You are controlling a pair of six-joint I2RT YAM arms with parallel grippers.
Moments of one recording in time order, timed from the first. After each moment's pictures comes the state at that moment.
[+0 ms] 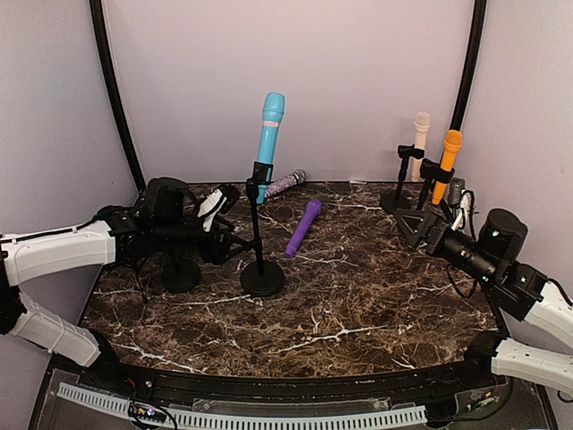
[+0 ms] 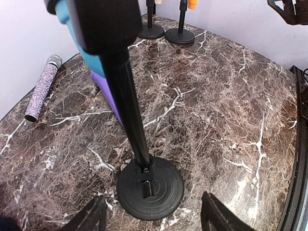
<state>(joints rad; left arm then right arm) -0.68 1.31 0.88 -0.14 0.25 0.12 0.63 0.59 0.51 0.01 -0.02 0.62</state>
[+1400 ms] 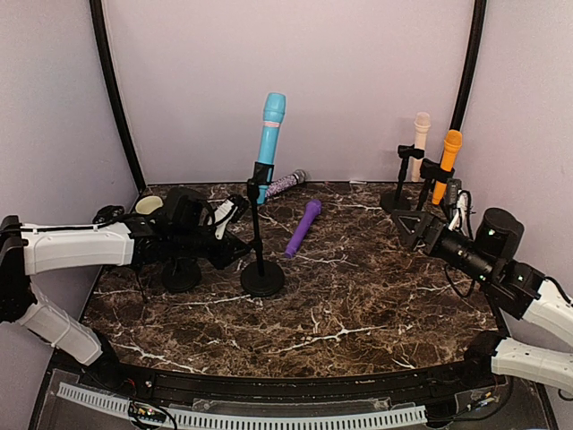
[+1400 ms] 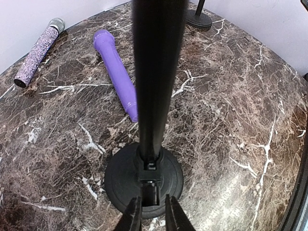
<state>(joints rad) -0.72 1.40 0.88 -0.12 0.16 -0.02 0.63 0.62 0.51 0.02 -0.02 0.62</state>
